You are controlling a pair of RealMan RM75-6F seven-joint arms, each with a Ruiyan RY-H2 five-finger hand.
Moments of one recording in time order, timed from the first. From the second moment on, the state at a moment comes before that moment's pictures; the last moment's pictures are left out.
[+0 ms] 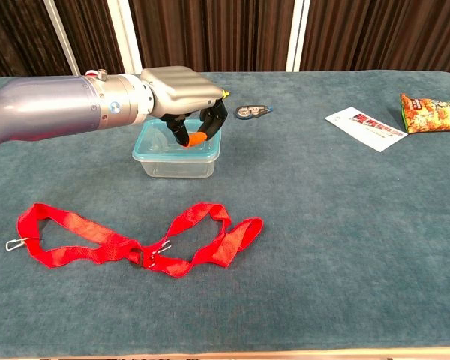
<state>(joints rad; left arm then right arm) -1.13 -1.65 -0.11 -1.18 1.14 0.72 0.42 -0.01 -1.07 0.14 -1.79 -1.18 1.43 -0.02</state>
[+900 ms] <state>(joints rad) -1.11 -1.64 -0.11 -1.23 1.14 0.71 0.40 -0.01 -1.07 0.14 -1.79 -1.17 1.43 -0.03</state>
